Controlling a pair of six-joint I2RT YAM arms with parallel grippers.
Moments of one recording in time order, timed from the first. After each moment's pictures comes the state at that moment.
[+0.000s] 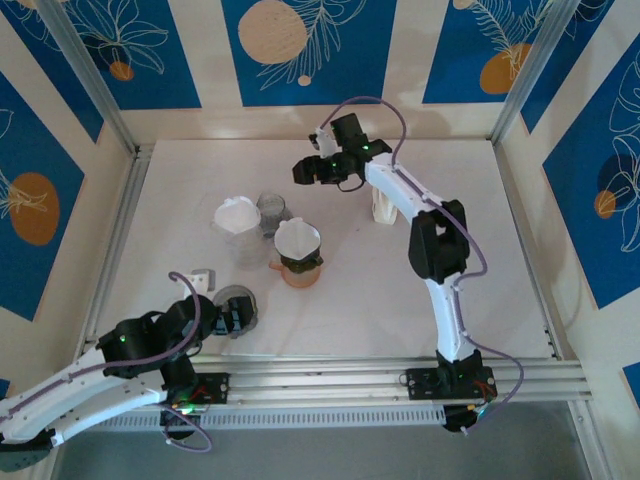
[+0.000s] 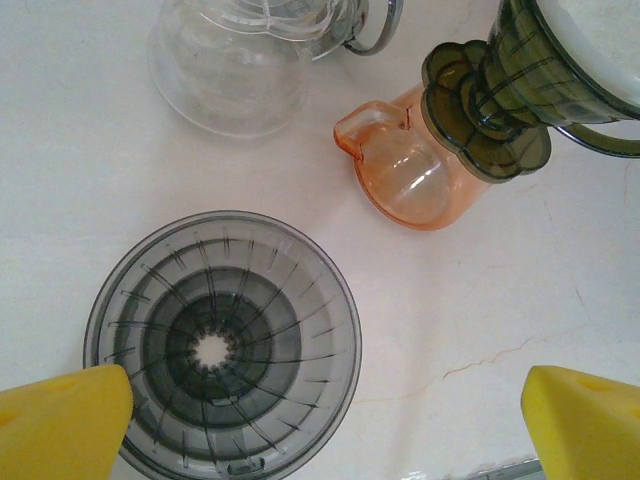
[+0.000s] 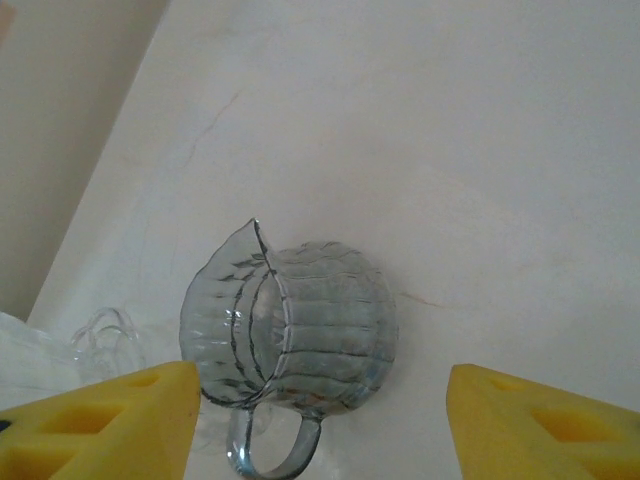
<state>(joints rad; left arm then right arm) -1.03 0.43 0.58 -0.93 -0.42 -0.92 0.45 2.26 2.08 -0.69 -0.56 0.25</state>
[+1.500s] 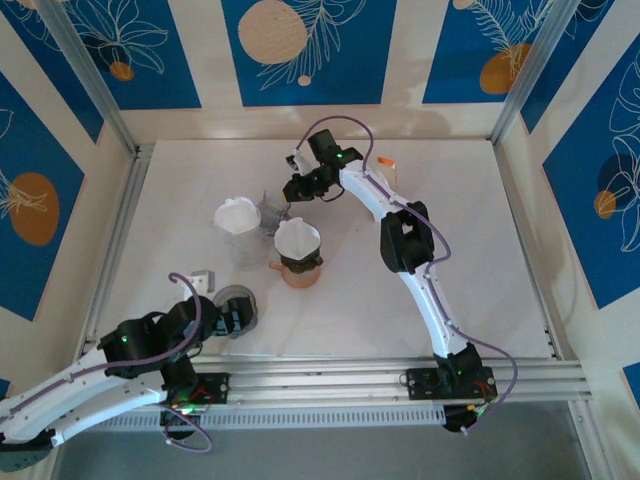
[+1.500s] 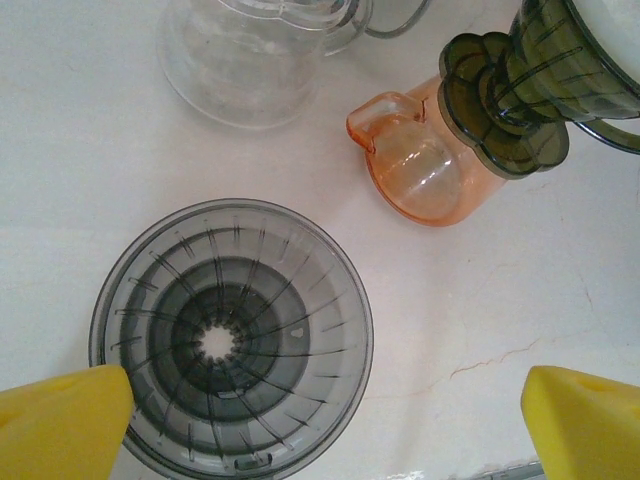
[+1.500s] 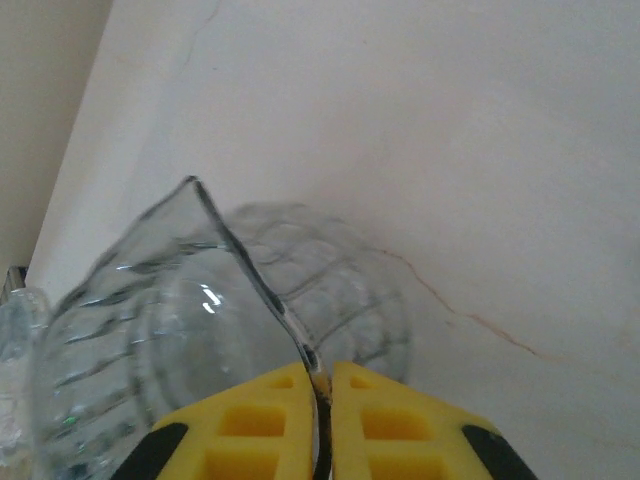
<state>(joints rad) -1.03 0.43 0.57 -0.94 -0.42 -0.95 0.50 2.59 2.41 -0.86 -0.70 0.17</state>
